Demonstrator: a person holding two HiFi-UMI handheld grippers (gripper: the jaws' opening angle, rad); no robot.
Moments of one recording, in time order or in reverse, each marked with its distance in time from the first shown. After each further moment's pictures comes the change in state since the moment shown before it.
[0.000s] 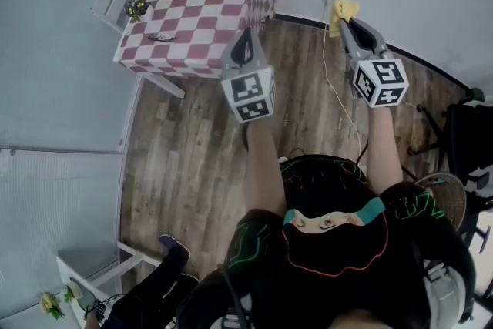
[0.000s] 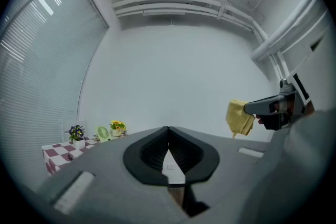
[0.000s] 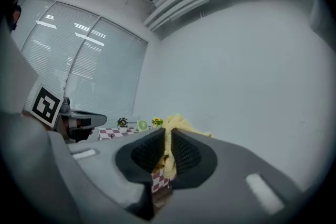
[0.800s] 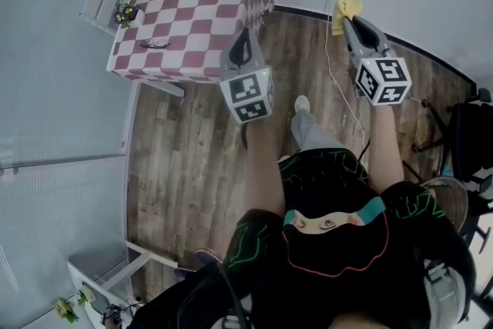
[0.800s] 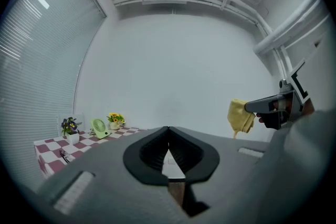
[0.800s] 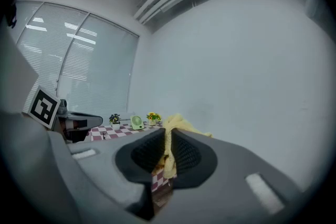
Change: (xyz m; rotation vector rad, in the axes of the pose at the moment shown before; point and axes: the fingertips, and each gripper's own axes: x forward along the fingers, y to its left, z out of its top) left arm 0.063 0.009 -0.040 0.001 0.078 -0.004; right arm 0.056 -0.040 -0.043 0.066 0.053 -0.017
